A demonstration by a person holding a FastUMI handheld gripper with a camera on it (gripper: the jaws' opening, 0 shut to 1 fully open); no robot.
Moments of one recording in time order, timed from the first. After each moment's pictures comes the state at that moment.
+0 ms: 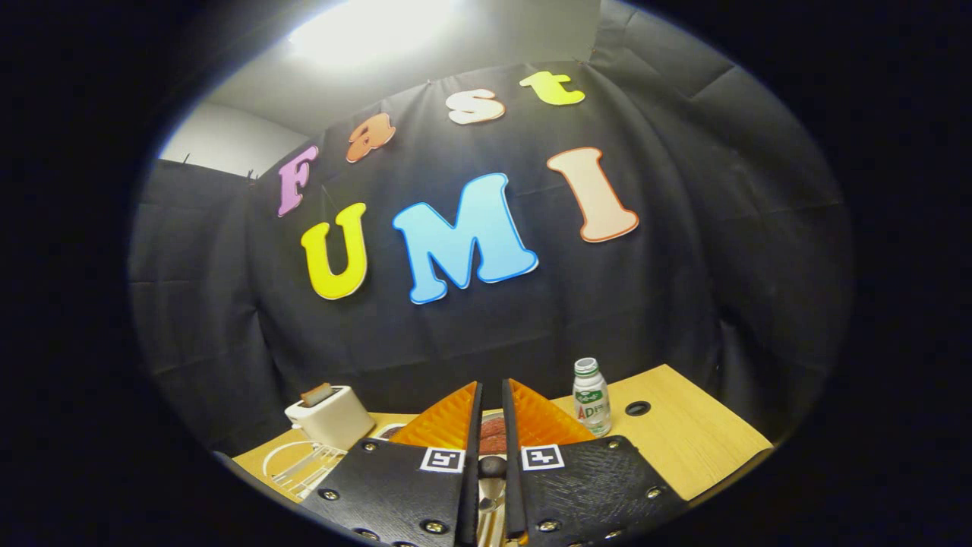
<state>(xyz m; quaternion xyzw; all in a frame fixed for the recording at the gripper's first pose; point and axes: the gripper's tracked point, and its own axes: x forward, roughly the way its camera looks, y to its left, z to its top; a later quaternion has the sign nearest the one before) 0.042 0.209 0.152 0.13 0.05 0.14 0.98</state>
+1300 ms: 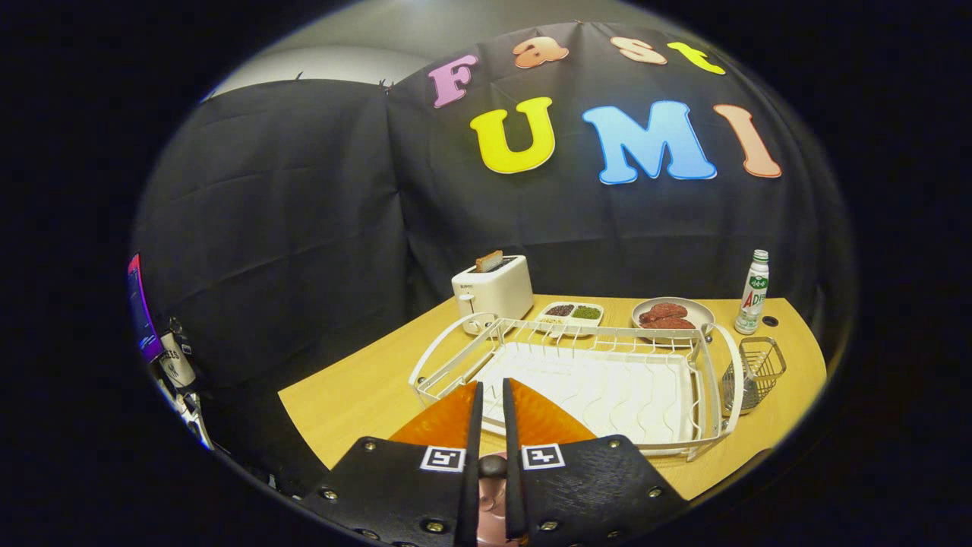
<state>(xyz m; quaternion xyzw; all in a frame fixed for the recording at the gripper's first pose) -0.177 0.453 0.032 0.02 0.19 0.34 0.92</state>
